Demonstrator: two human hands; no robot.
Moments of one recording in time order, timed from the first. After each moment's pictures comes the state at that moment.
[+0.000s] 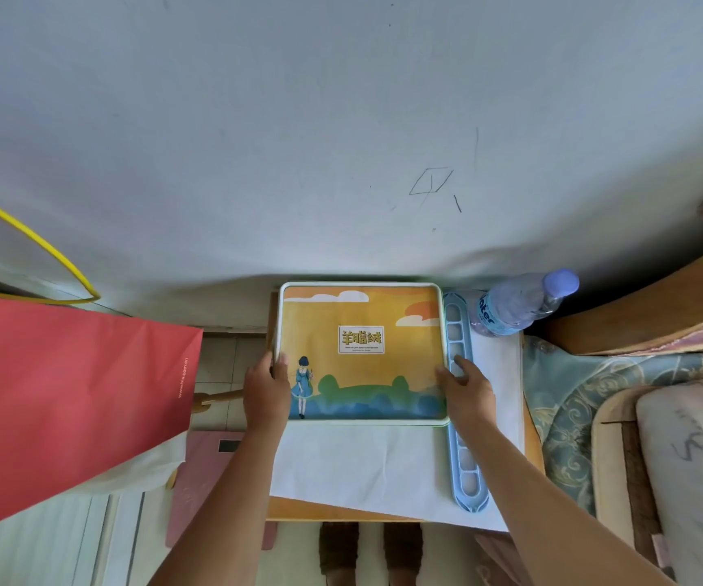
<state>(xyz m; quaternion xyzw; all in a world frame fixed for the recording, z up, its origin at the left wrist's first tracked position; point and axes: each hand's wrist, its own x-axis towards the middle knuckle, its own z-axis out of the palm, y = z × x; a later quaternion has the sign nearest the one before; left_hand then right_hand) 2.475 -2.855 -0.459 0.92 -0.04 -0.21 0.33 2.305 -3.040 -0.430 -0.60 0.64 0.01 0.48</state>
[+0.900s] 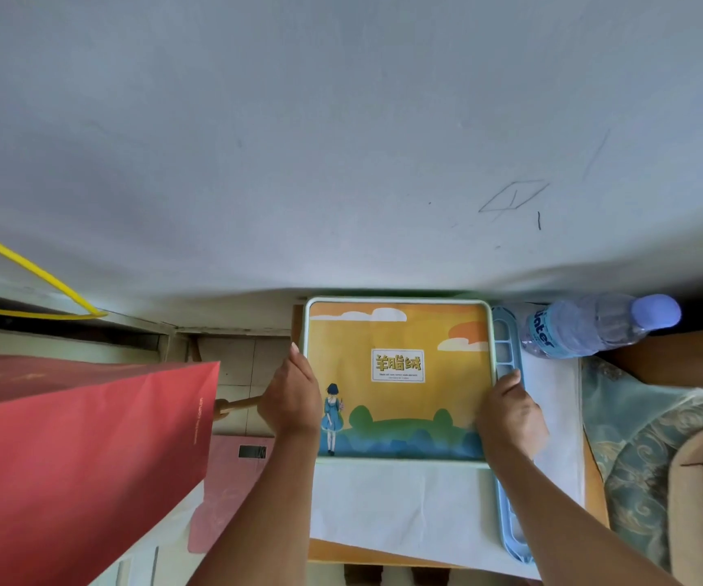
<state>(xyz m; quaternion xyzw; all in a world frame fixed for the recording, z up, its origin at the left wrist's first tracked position) 2.502 -2.884 -0.482 0.98 -0.02 -0.10 0.15 2.335 -3.051 -0.474 -0.64 0.73 0.04 0.23</state>
